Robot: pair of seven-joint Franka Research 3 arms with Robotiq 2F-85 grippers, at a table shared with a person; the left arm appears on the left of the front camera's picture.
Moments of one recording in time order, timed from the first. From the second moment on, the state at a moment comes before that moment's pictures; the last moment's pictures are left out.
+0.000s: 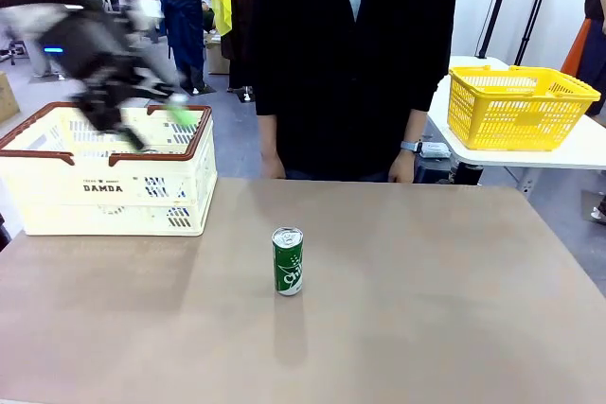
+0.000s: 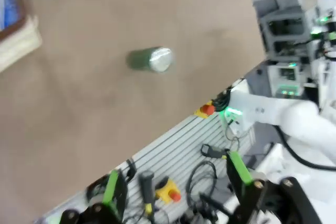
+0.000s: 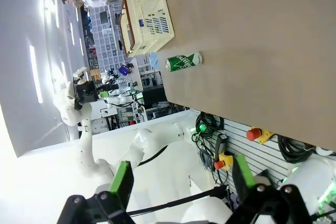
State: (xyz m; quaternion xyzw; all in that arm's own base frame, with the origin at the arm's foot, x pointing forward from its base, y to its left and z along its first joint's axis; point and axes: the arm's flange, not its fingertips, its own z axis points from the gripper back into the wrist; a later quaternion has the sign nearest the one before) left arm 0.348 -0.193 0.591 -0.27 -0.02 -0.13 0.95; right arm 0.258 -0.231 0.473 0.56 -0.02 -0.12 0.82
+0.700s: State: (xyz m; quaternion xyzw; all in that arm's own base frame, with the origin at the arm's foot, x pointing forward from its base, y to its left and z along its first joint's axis) left arm 0.387 -0.352 0.492 -0.17 -0.06 -0.10 0.98; right arm 0.257 -0.231 0.473 0.56 -0.02 -0.12 0.82
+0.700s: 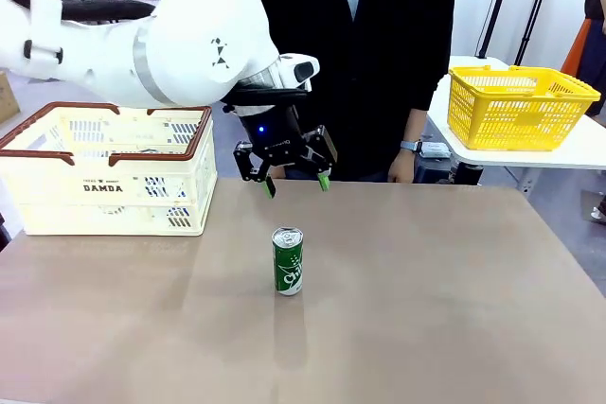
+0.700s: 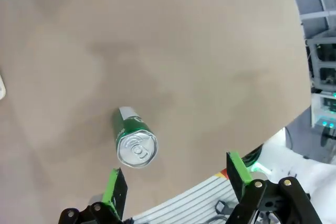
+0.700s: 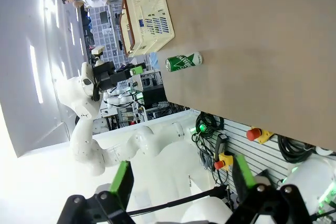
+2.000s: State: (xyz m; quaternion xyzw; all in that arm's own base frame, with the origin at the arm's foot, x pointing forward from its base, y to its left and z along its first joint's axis) left arm 0.360 -0.366 0.434 -0.06 -0.05 -0.04 1.00; right arm 0.257 -0.231 0.473 0.56 -0.02 -0.12 0.82
